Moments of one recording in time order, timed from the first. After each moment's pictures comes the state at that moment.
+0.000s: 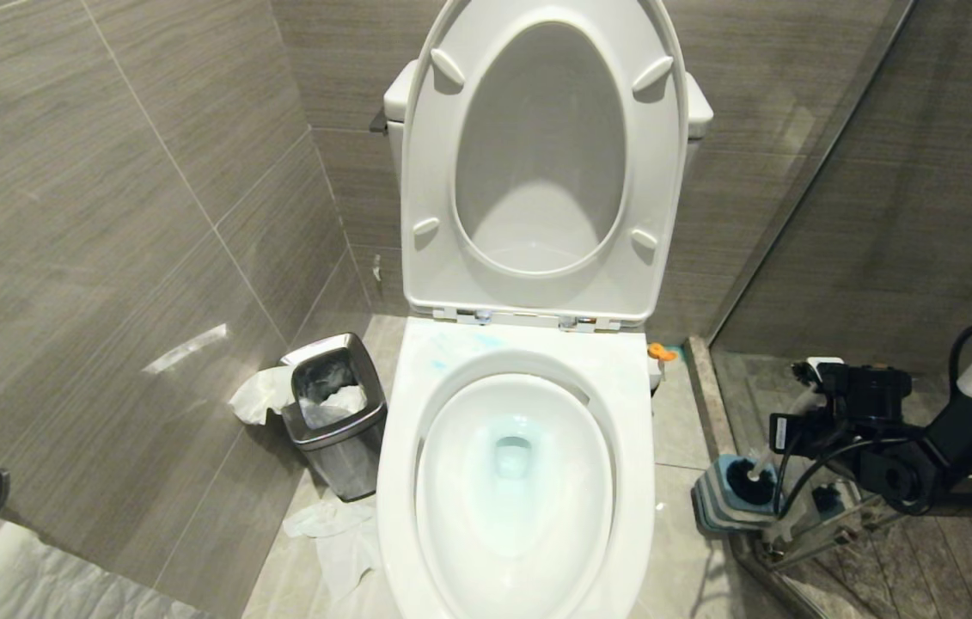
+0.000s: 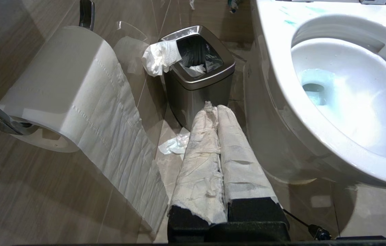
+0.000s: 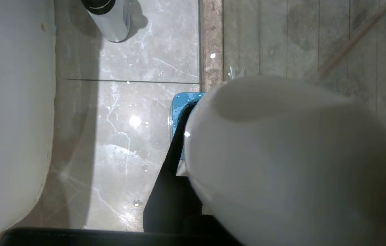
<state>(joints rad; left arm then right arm) 0.00 0.00 0.00 0.00 0.00 0.00 -0.10 2.27 -0.85 -0.88 -0.14 0.00</state>
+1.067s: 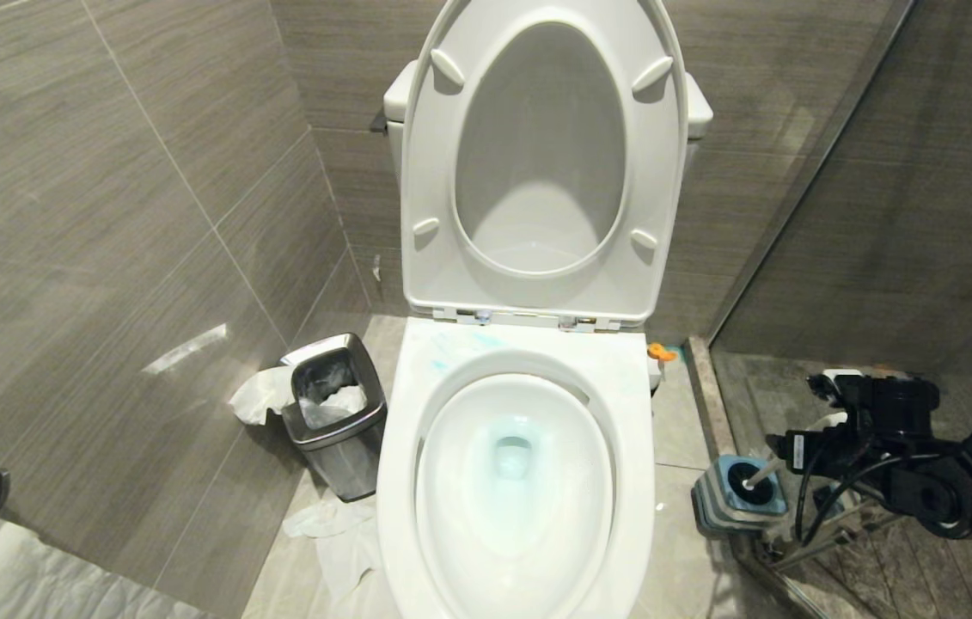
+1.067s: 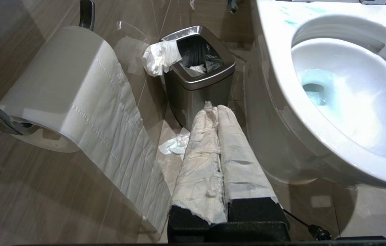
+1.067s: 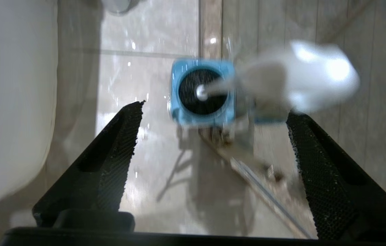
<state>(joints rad) 0.00 0.00 0.00 0.00 0.00 0.00 -0.10 2.15 -0.68 -0.88 -0.14 -0.01</state>
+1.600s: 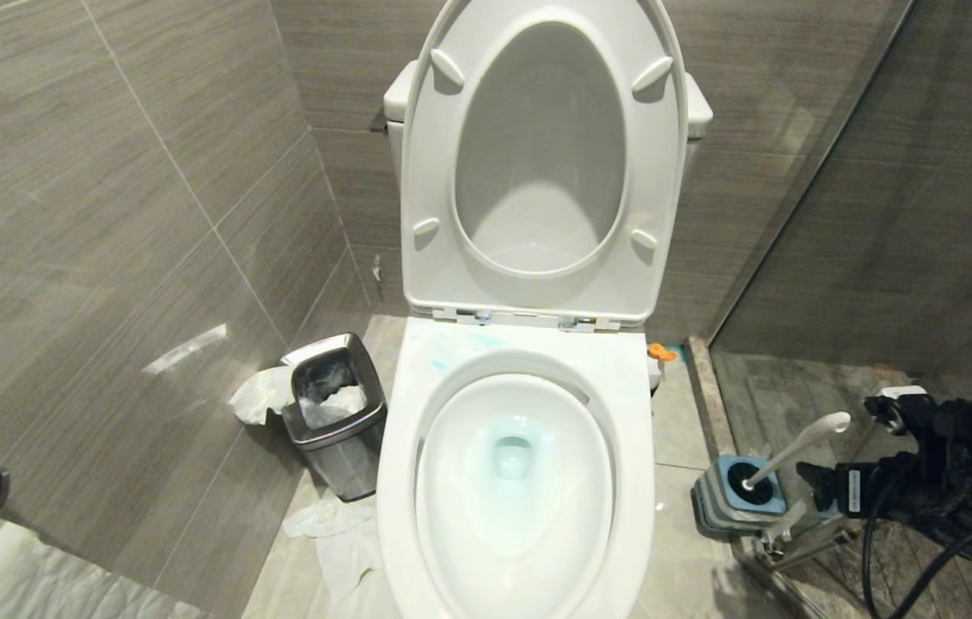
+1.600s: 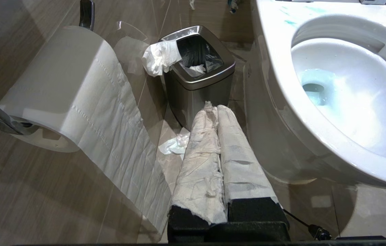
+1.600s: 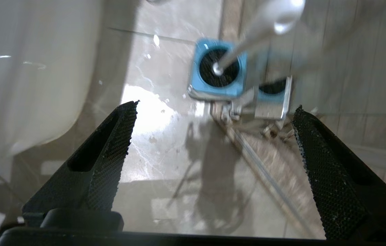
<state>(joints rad) 0.00 0.00 0.00 0.00 0.00 0.00 -0.10 1.82 -0.36 -0.89 -0.04 -0.07</state>
